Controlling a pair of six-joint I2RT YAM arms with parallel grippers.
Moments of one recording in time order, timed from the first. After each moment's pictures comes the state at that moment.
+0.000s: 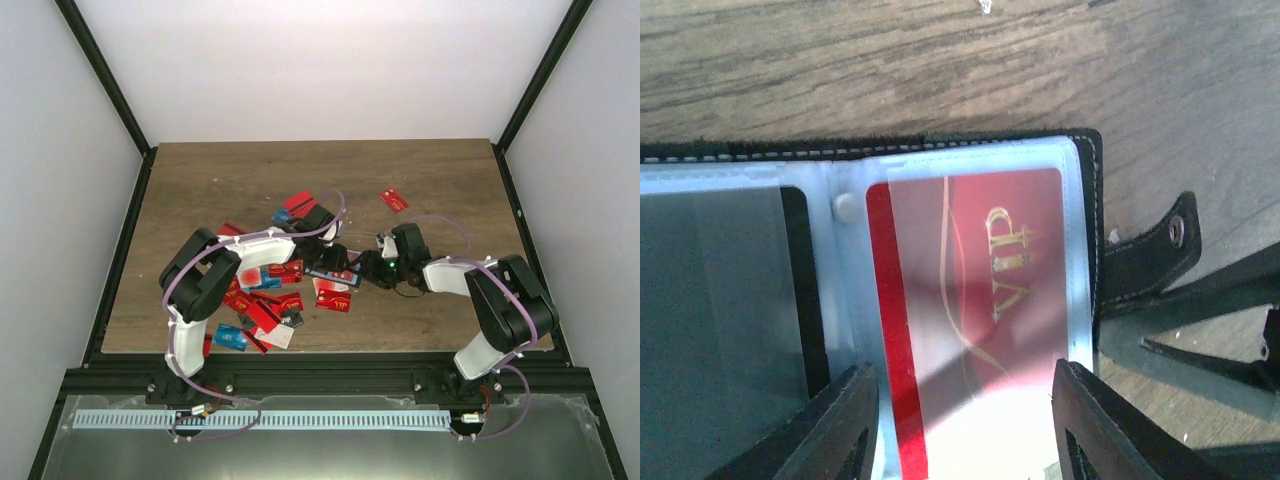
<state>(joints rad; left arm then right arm) -0.74 1.99 1.26 -0.30 0.31 -0.53 0.39 1.59 0.60 0.13 -0.59 0.73</state>
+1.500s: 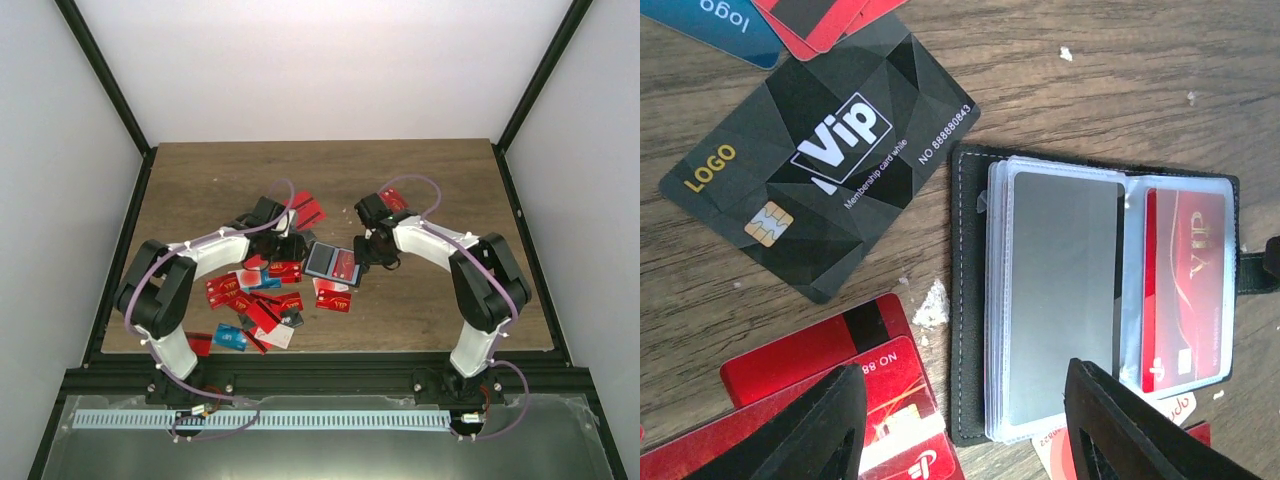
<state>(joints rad) -0.51 1.73 1.02 -0.30 0.29 -0.42 0.53 1.76 1.13 -0.62 -0.04 0.47</state>
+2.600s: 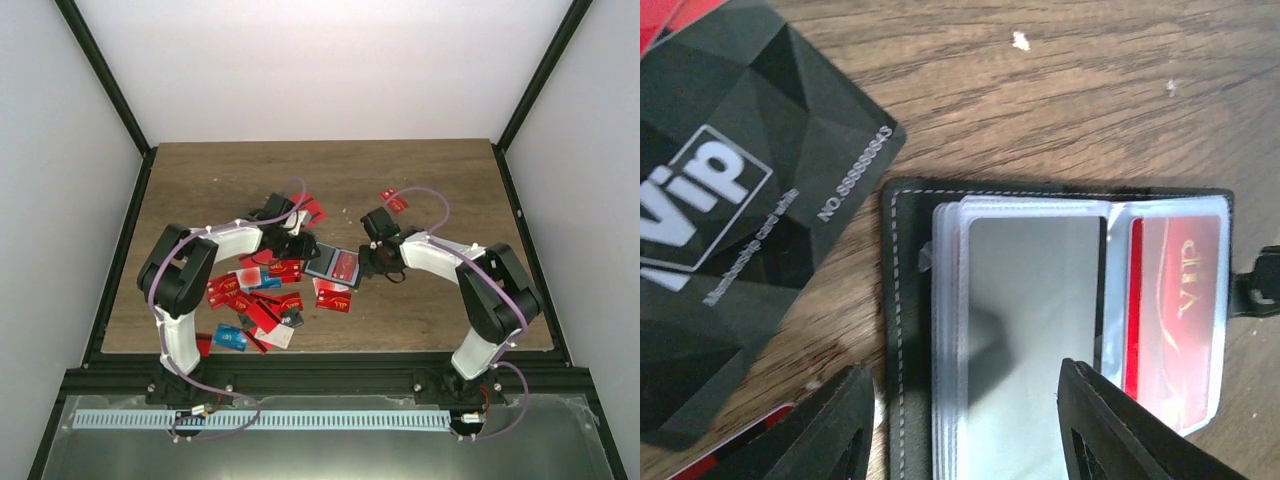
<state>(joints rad) -0.50 1.91 1.13 -0.28 0.42 -0.39 0.54 1.67 0.96 -0.47 0.01 0.52</state>
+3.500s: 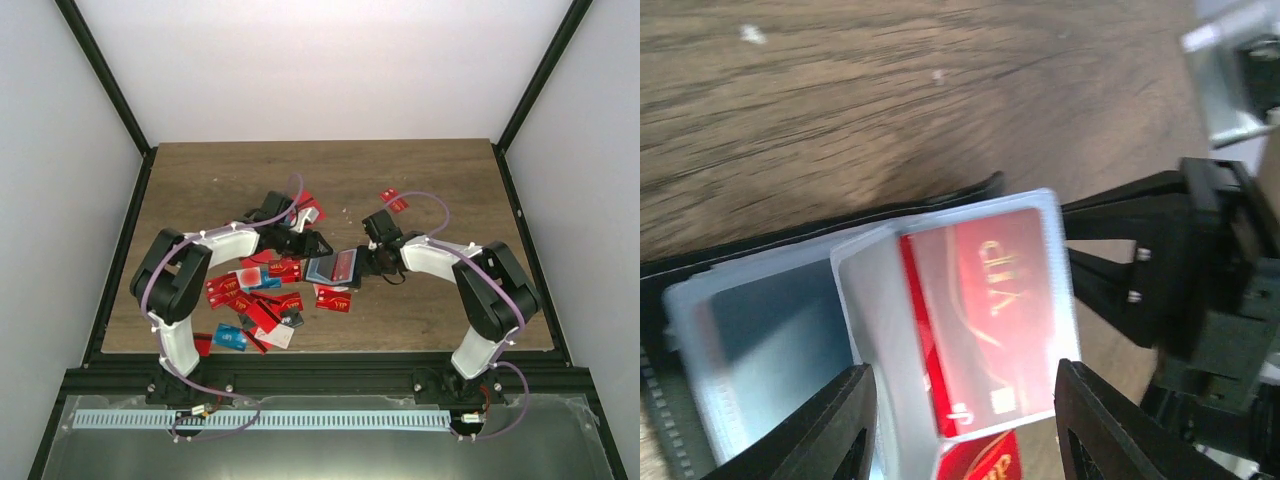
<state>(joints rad) -0.51 1.87 1.09 -0.16 0.69 -0.47 0.53 1.69 0.90 -0.32 -0.09 0.53</state>
